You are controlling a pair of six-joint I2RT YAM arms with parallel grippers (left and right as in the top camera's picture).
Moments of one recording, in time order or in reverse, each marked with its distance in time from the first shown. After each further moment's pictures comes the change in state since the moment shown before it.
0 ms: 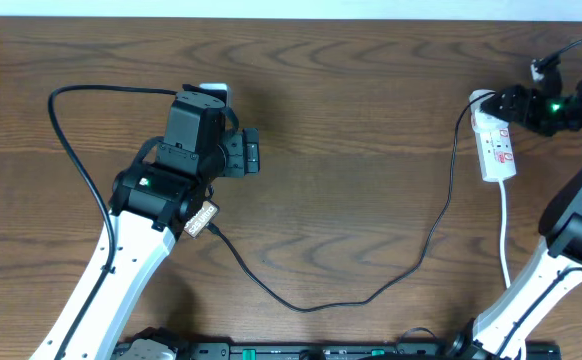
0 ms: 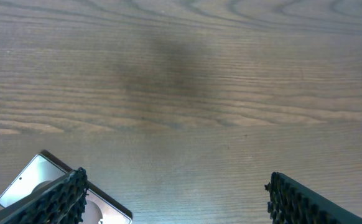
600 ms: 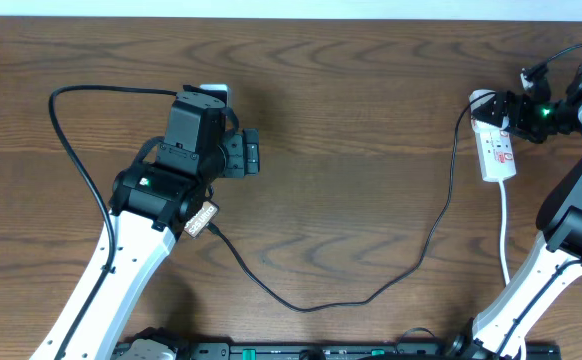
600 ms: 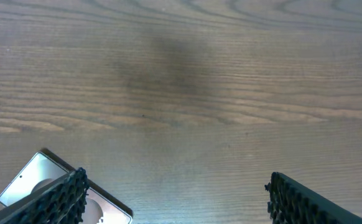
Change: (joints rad) left arm 0.000 0.000 0.000 -0.007 0.000 0.000; right arm 0.009 0.042 0.000 -0.017 0.006 0.009
